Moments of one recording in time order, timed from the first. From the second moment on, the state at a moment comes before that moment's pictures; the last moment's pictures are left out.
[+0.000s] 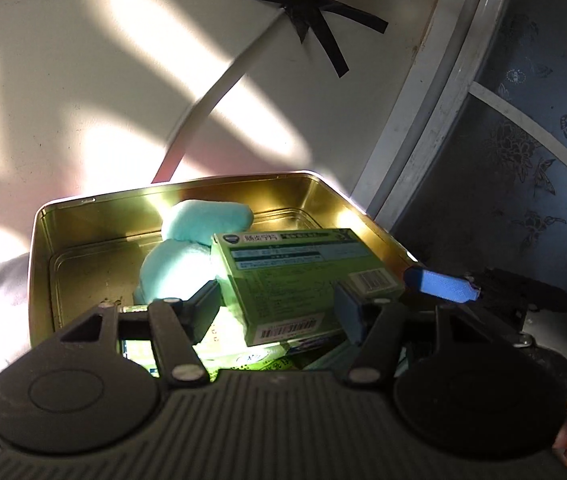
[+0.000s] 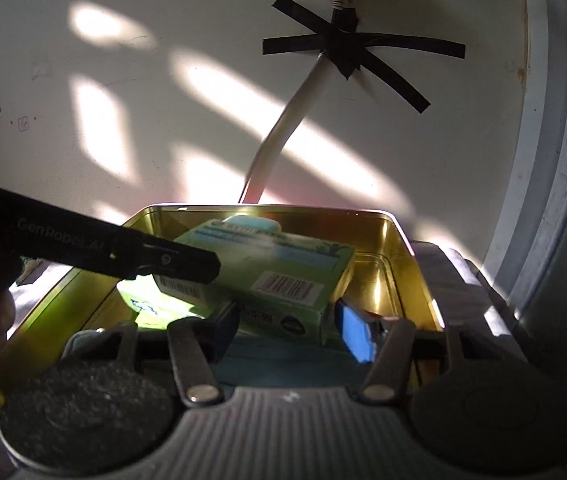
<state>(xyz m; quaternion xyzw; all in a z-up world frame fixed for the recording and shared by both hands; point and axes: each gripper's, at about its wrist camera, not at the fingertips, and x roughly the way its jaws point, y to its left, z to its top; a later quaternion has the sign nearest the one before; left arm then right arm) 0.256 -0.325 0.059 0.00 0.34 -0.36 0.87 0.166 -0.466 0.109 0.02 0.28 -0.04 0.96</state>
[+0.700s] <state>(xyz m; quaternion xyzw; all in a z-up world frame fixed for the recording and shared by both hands) 0.123 -0.249 0.070 0.12 0.24 -0.25 0.93 0.046 -0.412 0.121 0.11 0.21 -0.01 0.97</state>
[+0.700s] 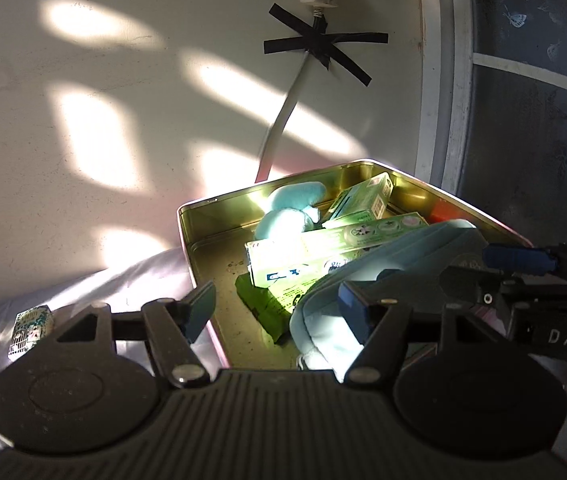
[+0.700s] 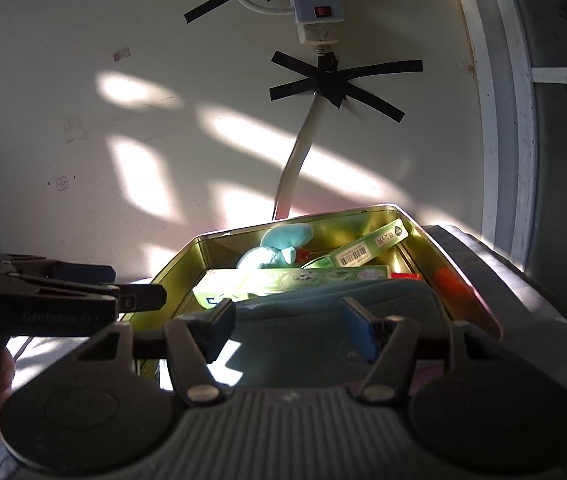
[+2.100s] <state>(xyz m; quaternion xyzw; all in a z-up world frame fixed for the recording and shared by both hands) 0.093 -0.085 0.010 0.08 0.27 -0.13 0.95 0.023 -0.265 0.099 0.11 0.28 0.06 0.95</state>
